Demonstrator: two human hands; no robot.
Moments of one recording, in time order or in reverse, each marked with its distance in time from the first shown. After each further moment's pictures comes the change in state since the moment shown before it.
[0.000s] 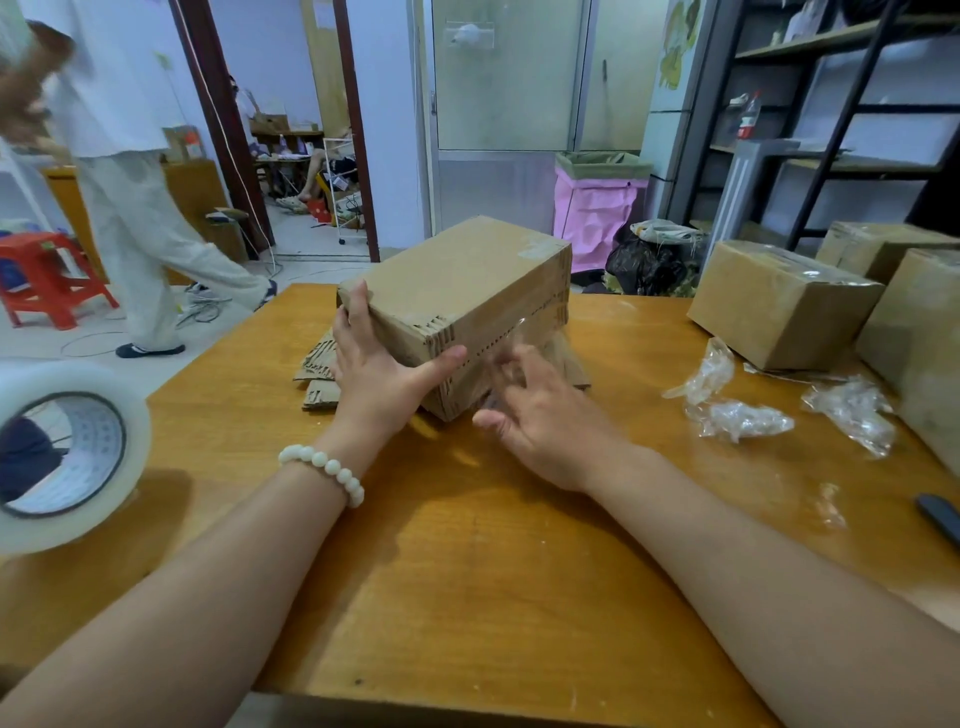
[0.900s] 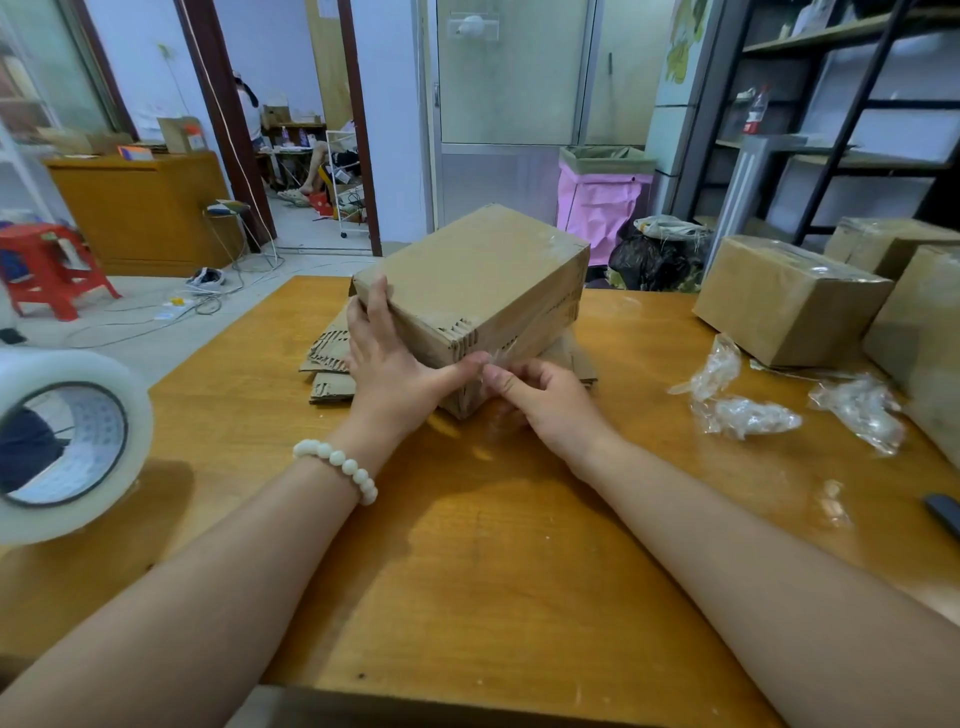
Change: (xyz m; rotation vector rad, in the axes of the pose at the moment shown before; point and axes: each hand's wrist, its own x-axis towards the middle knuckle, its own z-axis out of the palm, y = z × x) left_hand -0.005 0.005 0.008 0.044 0.006 0.069; right_hand 0.012 -0.006 0.010 1.094 0.145 0.404
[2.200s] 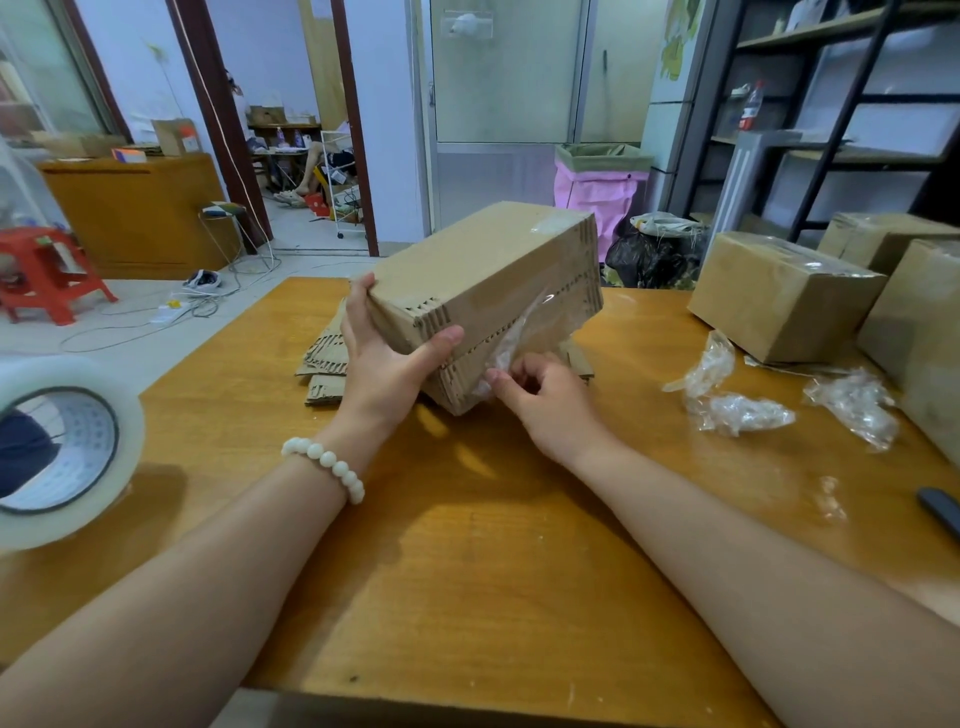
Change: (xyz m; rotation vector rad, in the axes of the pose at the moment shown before) left_hand 0.006 -0.002 -0.003 -0.361 -0.031 -0.084; right_hand 0.002 0.005 -0.004 -0.305 0.090 -0.113
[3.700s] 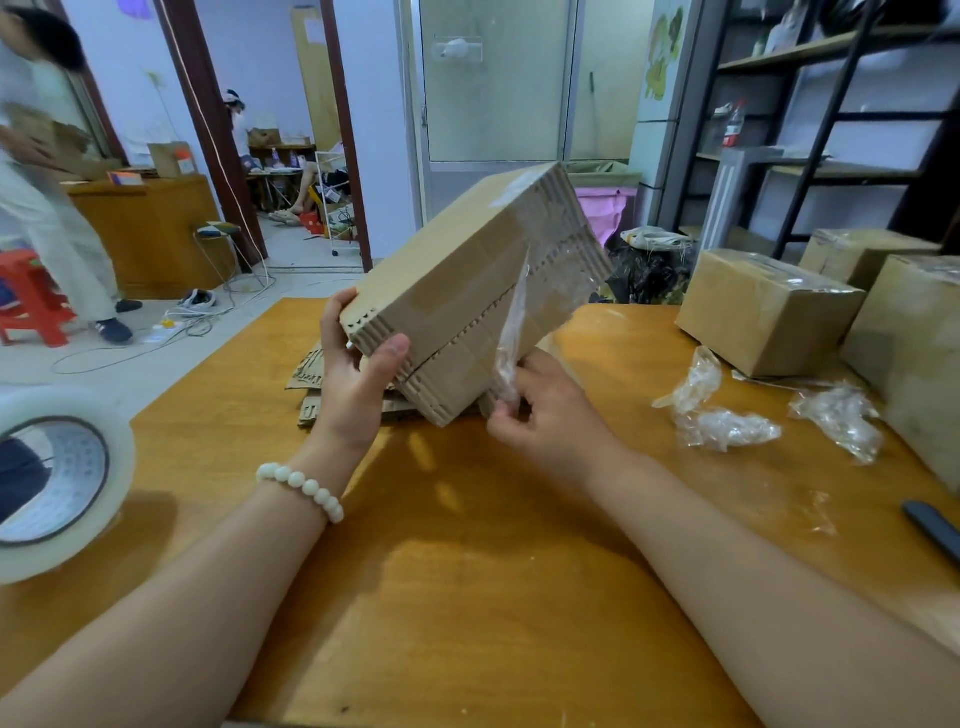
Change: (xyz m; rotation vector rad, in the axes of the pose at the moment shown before) left_hand -0.001 0.006 -0.011 -0.321 -0.049 0.117; right_hand -0.008 -0.010 -0.019 -0.244 -0.109 -0.264
